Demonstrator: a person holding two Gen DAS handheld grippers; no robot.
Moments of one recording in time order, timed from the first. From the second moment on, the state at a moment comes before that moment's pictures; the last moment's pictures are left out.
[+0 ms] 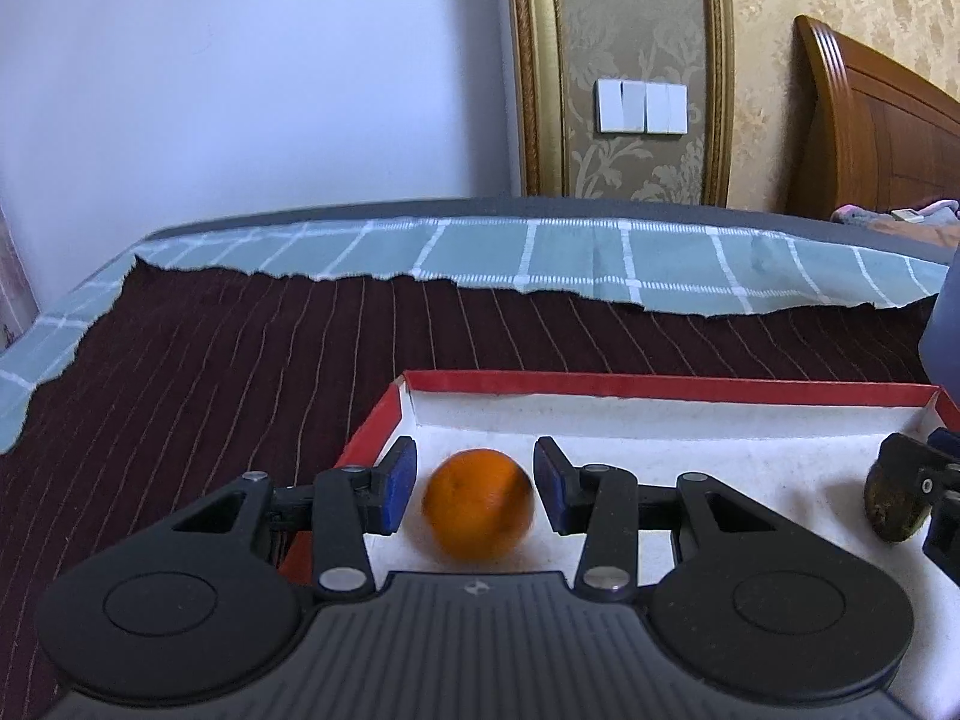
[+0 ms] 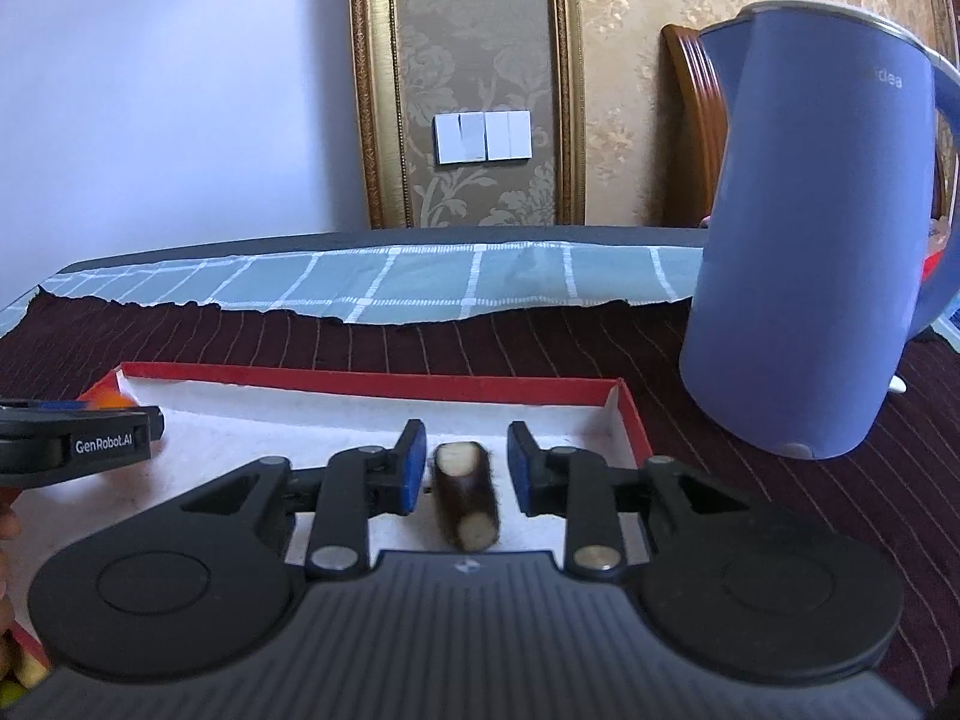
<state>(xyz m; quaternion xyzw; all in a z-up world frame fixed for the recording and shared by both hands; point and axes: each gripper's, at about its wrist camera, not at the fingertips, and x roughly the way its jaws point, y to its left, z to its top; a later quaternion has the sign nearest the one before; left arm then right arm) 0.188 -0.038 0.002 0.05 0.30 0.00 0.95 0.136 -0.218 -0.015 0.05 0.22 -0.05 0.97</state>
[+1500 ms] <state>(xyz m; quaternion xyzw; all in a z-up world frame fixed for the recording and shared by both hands) 0.100 -0.027 0.017 0.06 0.25 -0.03 0.97 0.065 -0.202 -0.015 0.05 0.17 -0.03 0.98</state>
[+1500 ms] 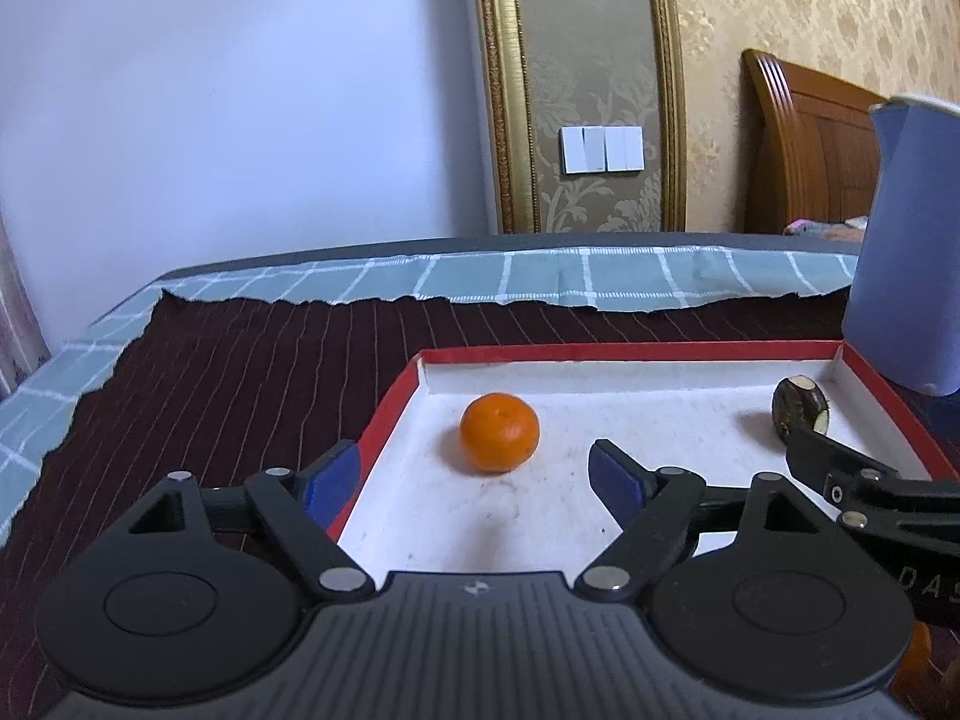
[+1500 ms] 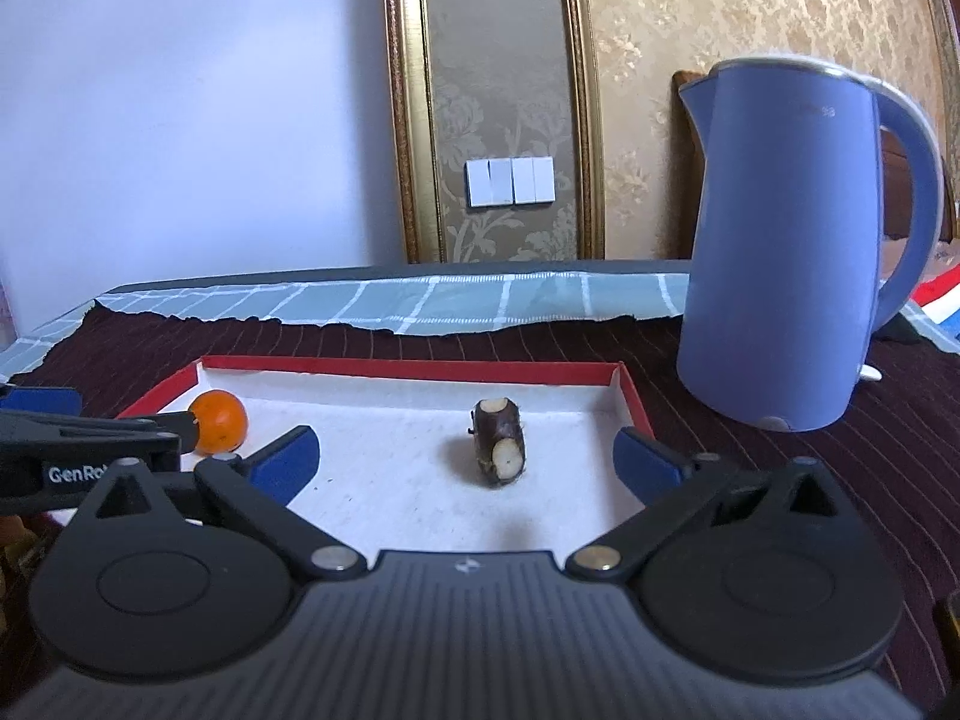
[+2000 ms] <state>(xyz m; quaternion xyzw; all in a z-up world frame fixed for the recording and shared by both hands) 0.059 0.005 0.015 0.02 0.24 -0.02 0.97 0.025 -0.180 -0.022 0.03 0.17 -0.08 0.98</state>
